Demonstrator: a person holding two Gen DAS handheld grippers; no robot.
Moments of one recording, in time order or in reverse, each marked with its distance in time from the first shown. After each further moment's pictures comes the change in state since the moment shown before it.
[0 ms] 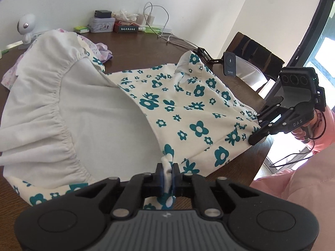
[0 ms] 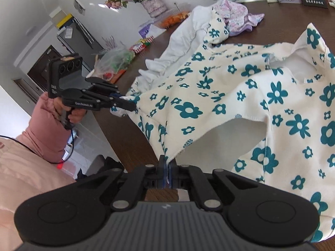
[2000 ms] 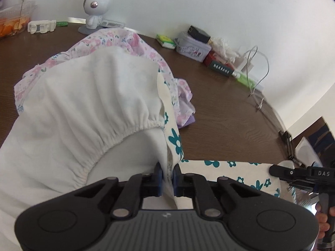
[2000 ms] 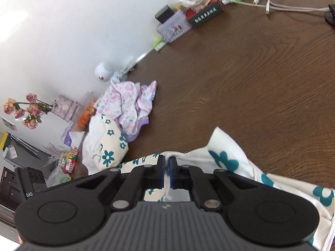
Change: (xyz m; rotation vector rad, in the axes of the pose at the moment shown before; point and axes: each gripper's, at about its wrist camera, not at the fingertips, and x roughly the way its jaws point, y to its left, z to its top) left arm 0.091 0.115 0.149 -0.538 -0.213 0.222; right arm -0.005 -0.150 0.132 0.573 -0.419 -0.220
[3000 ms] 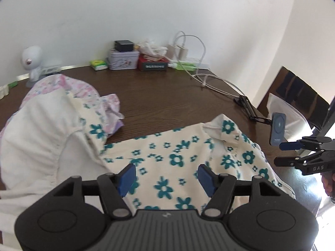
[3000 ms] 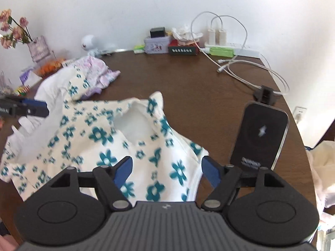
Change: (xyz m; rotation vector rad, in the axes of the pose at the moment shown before) left arm -0.025 -0.133 -0.042 0.474 0.032 -0.069; right arm -0.124 -0.003 -0.062 -0.520 -0.036 -0.431
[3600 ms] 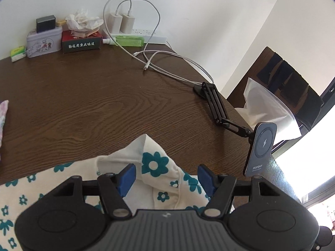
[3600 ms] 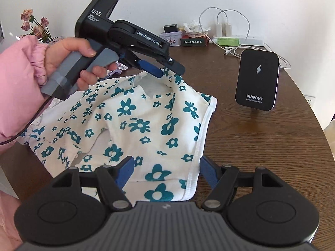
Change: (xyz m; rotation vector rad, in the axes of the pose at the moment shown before) left arm 0.167 -0.086 0.060 -0.037 0.148 -0.136; right arm -0.030 0.001 -0.086 -0.010 -0.081 0.115
